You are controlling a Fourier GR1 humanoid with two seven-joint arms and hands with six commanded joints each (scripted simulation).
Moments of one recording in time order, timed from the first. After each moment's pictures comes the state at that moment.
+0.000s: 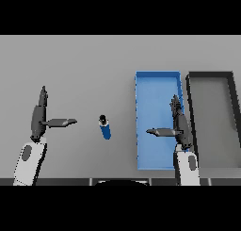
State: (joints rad) left arm -0.11 0.43 -0.16 -1.48 0.24 0.26 0.01; right arm 0.00 0.00 0.00 -1.57 0.00 0.00 0.00
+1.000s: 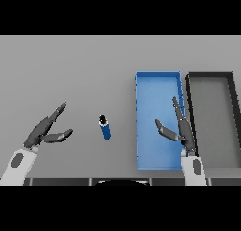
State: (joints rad) left arm -0.02 0.66 -0.30 -1.56 0.24 -0.18 -0.18; right arm 0.06 -0.14 0.09 -1.66 0.20 0.02 -0.09
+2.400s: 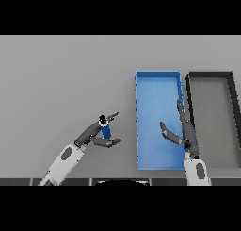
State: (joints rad) left arm -0.21 0.23 -0.54 -1.31 0.04 -0.14 -0.13; right arm 0.11 -0.15 0.07 -1.70 0.18 0.03 -0.10
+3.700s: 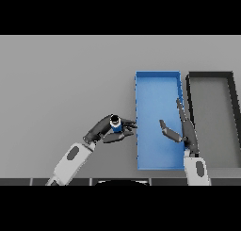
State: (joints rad) left arm -0.25 0.12 -0.53 -1.58 0.07 -0.16 -0.12; right arm 0.08 -0.16 0.07 -1.67 0.19 0.03 -0.10
